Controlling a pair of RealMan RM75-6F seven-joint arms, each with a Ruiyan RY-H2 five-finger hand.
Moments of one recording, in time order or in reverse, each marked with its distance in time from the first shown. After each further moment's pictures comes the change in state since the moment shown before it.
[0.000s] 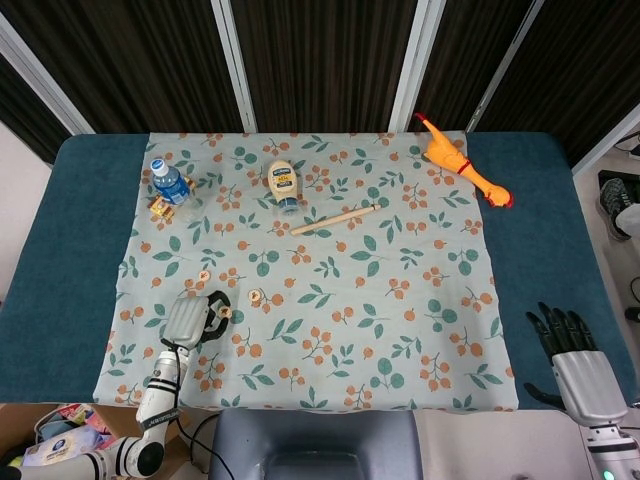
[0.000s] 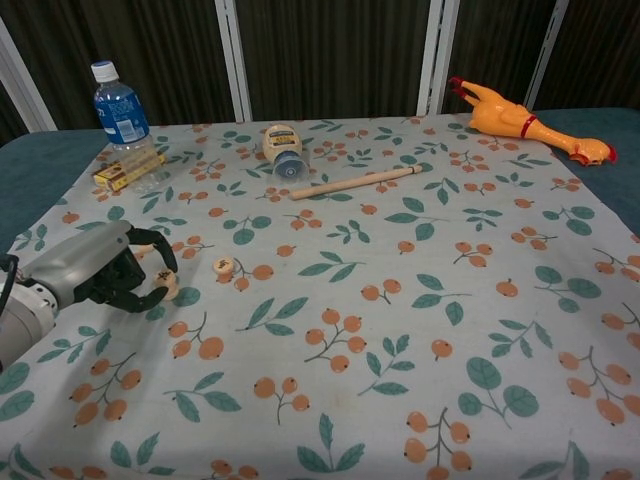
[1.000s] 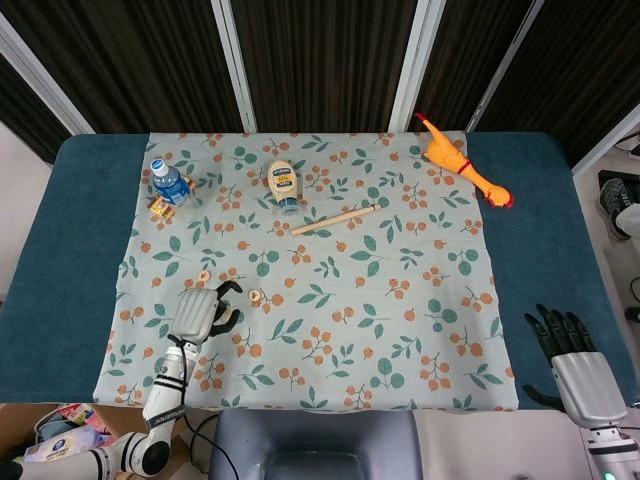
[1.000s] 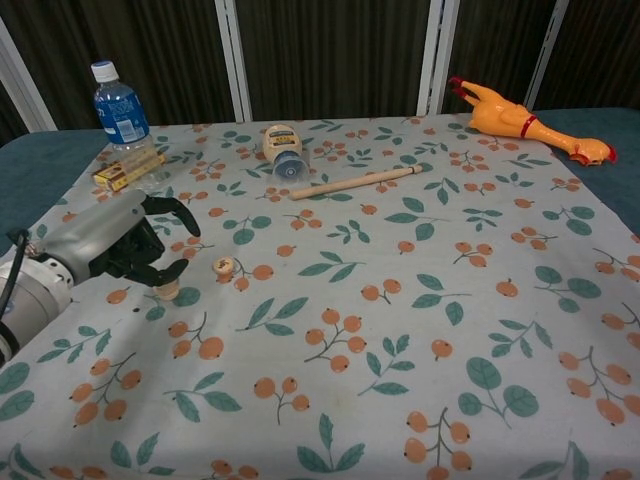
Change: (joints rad) left arm -0.029 0.000 -0.022 -0.054 0.048 0.047 -0.002; right arm 0.001 0.009 -0.008 -0.001 -0.013 -0.002 0.017
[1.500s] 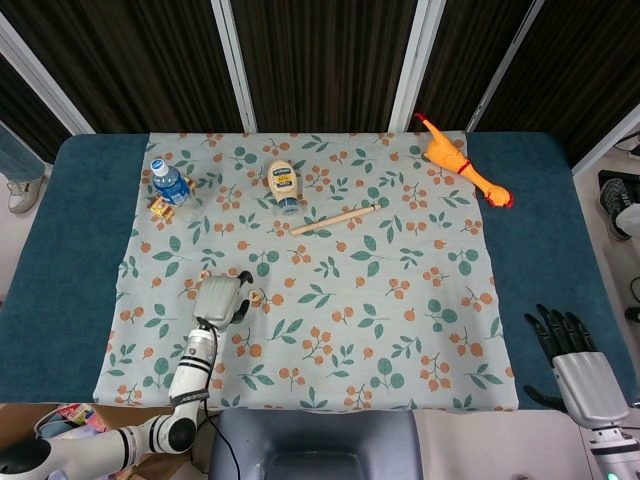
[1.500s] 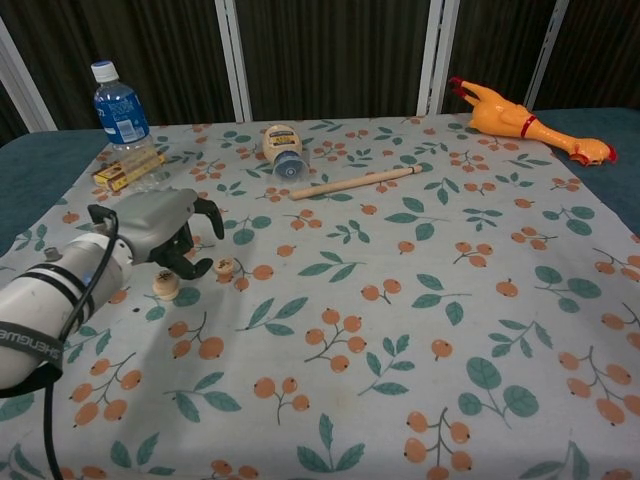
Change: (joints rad) left arm -0.142 -0.076 -0.090 0.015 -0.255 -0.076 0.471; right arm 0.002 0.014 -0.003 0.001 -0.008 0.000 0.033
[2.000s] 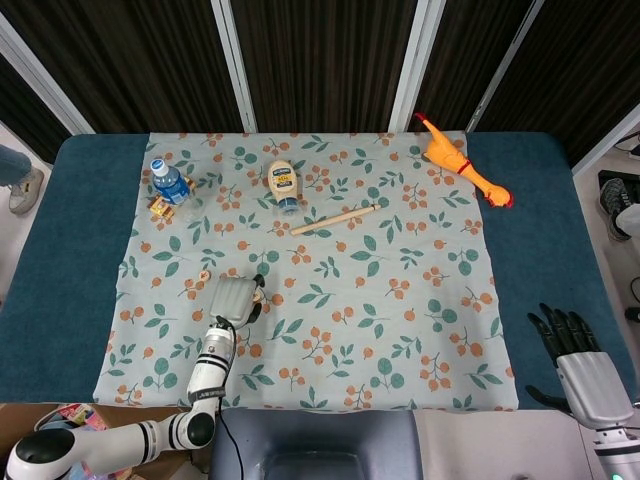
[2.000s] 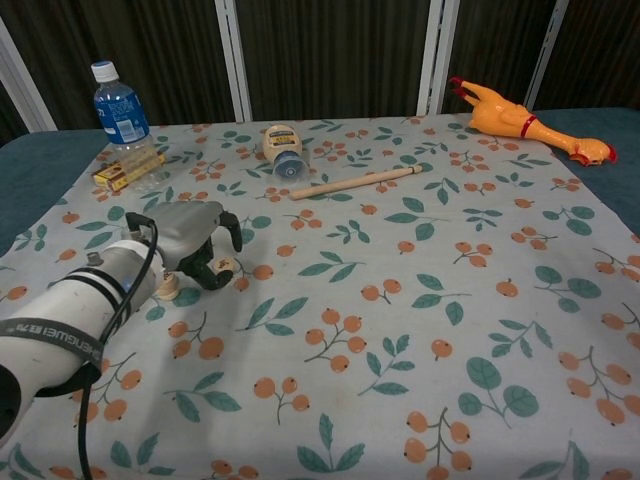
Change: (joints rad) left arm -0.070 -0.062 0.001 0.042 -0.106 -0.002 0.101; right arm -0.002 0.012 -0.001 0.003 -0.008 0.009 0.028
